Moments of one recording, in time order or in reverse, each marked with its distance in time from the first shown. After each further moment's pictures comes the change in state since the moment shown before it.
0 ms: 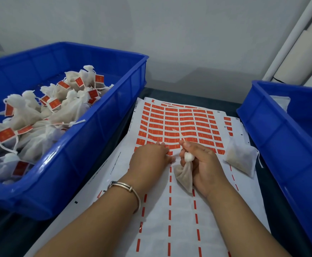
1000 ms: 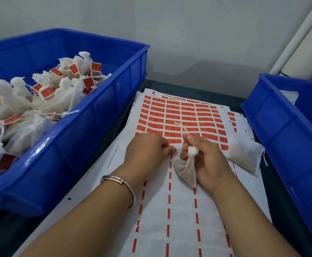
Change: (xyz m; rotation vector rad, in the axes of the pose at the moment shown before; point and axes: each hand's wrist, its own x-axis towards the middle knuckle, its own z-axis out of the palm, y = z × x) left_hand 0.009 -0.009 0.001 -0.161 0.046 -0.068; right_hand 0.010 -0.005 -0.007 0.149 -0.078 0.113
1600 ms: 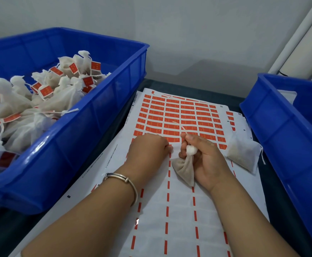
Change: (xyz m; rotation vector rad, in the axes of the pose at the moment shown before) left_hand -0.001 0.008 0.003 0.117 -0.001 0.019; right_hand 0.000 0.002 0.000 -0.022 0.008 -0.006
